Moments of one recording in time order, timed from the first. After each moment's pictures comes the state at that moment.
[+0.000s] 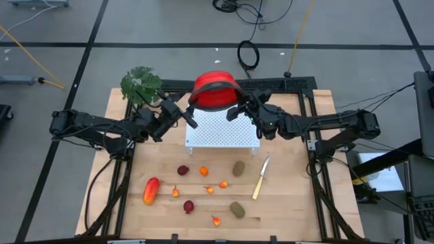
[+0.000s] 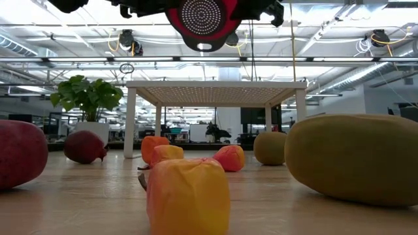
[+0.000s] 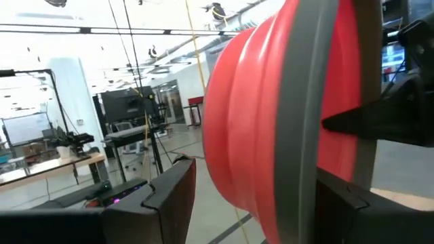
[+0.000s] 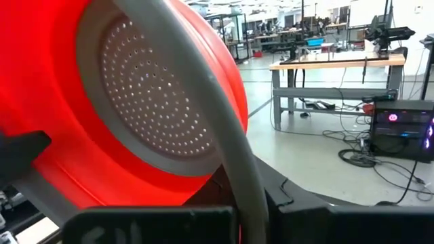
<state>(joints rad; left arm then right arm) 0.02 1.21 0.73 0.82 -0.74 0.41 -0.02 1.43 1.12 0.30 0.94 0.19</state>
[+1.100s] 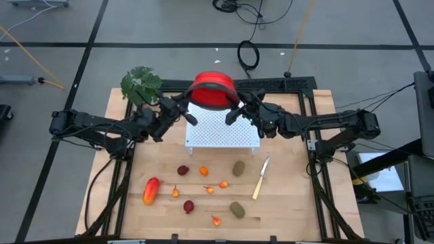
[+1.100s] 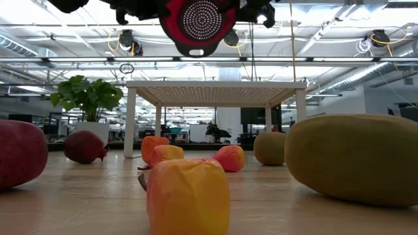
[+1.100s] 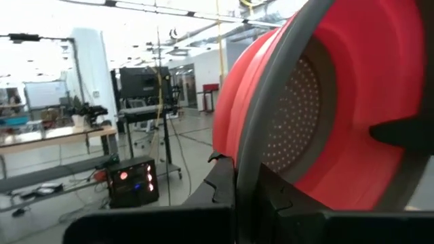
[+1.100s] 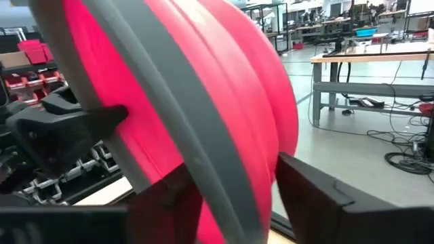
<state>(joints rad) 0.02 1.21 0.73 0.77 -0.84 0.27 -0.02 1.43 1.13 0.30 0.76 0.19</state>
